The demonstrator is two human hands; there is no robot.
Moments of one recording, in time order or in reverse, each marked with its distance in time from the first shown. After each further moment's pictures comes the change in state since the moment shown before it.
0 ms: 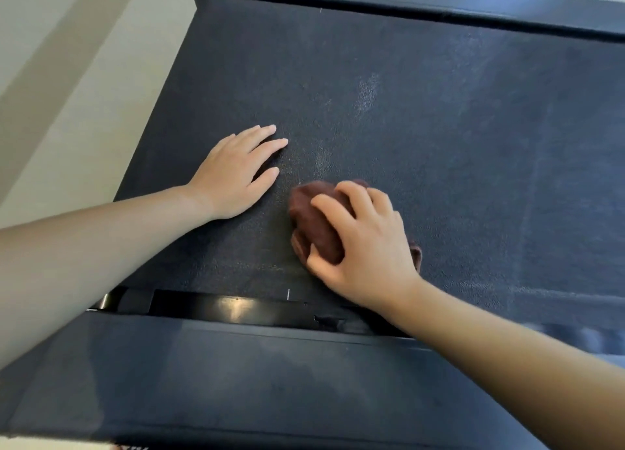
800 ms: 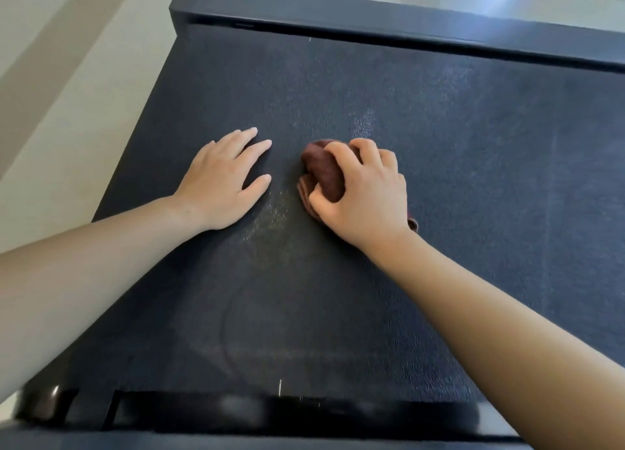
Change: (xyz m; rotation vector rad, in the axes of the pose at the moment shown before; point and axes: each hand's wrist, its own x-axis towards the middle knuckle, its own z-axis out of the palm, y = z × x) left_hand 0.064 -0.030 0.001 0.040 0.025 -0.090; right_hand 0.123 0.054 0.027 -0.019 0.154 0.189
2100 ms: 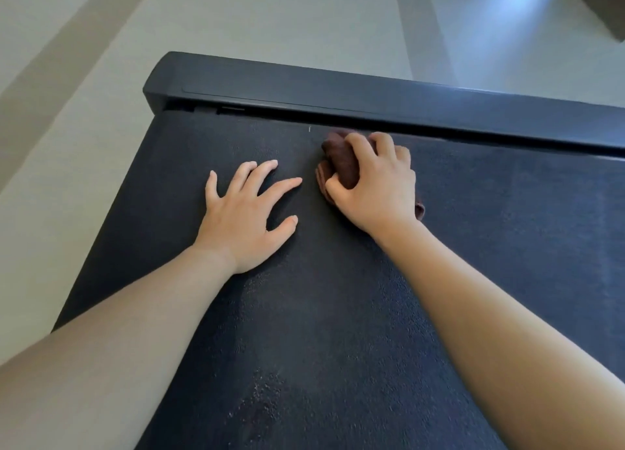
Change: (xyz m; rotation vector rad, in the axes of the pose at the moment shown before) left_hand 0.153 -0.023 0.013 -0.002 0.025 -0.083; right_hand 0.207 0.057 0.045 -0.019 -0.045 0.104
